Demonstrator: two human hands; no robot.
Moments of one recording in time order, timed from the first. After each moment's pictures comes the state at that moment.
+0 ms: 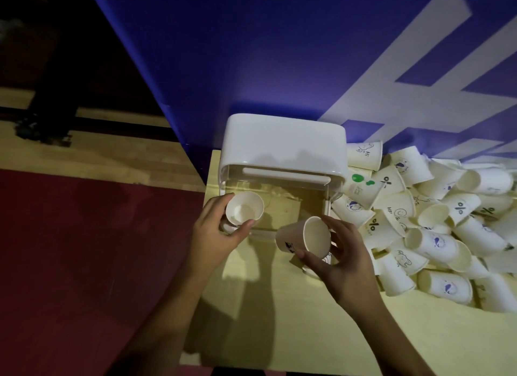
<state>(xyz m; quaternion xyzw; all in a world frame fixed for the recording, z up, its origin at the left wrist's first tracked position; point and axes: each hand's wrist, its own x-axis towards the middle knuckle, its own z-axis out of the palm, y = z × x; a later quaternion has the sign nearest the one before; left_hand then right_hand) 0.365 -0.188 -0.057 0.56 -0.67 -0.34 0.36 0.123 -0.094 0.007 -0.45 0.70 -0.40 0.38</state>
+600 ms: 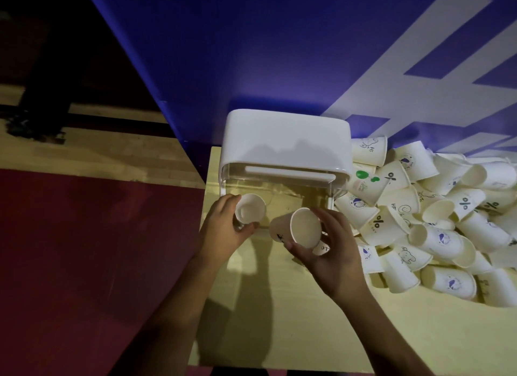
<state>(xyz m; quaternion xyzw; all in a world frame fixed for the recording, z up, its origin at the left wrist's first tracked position) 0.359 -0.206 -0.098 0.58 -0.71 -0.32 0.22 0.142 -0.114 -0.011 -0.49 0.72 -0.37 0.32</state>
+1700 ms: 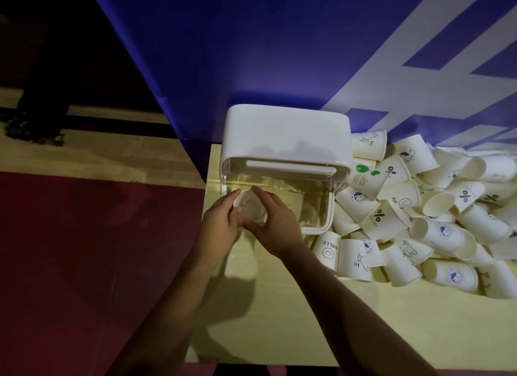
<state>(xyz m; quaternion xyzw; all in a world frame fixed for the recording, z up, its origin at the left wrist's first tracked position) 0.365 -0.202 -0.084 0.58 -0.65 -0.42 0.23 0.206 -0.178 -0.068 -0.60 0.70 -0.19 0.33</state>
